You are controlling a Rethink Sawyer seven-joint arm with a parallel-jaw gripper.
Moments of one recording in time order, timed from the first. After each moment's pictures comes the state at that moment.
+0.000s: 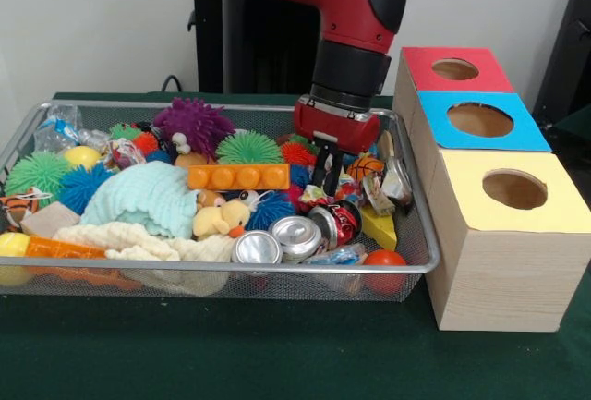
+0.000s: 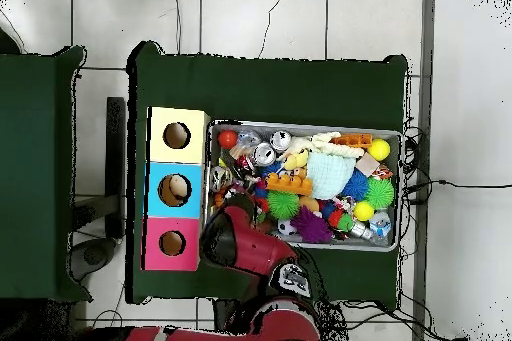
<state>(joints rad) -0.04 -0.42 -0.13 1.96 0.21 -0.36 2.08</state>
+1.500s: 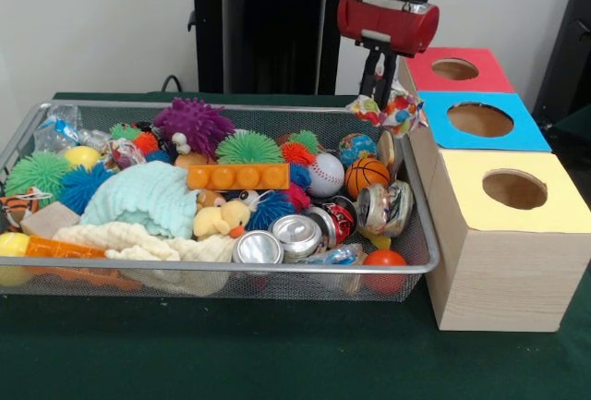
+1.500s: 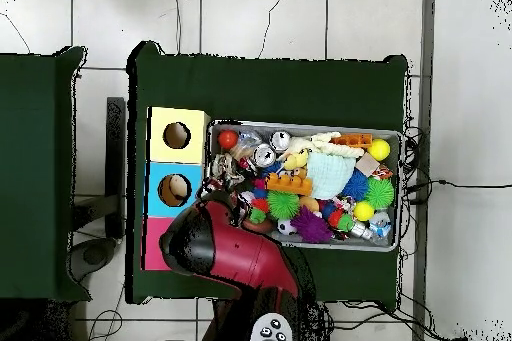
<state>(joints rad) 0.10 -0.74 -0.24 1.96 0.27 0.10 2.08</state>
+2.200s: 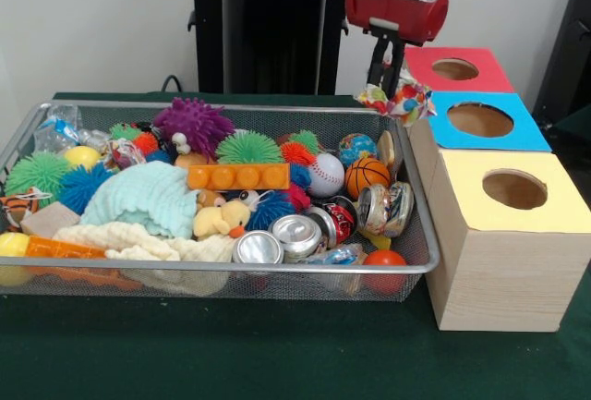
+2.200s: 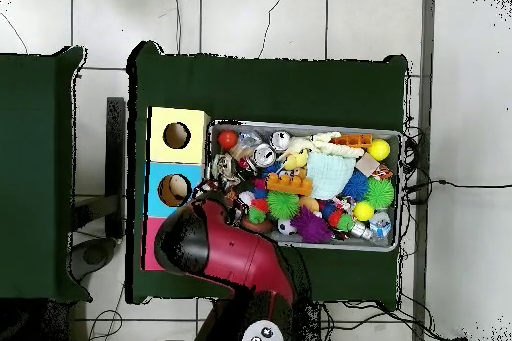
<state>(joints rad) 0.15 -0.75 -0.29 1.92 0.30 0.21 2.08</state>
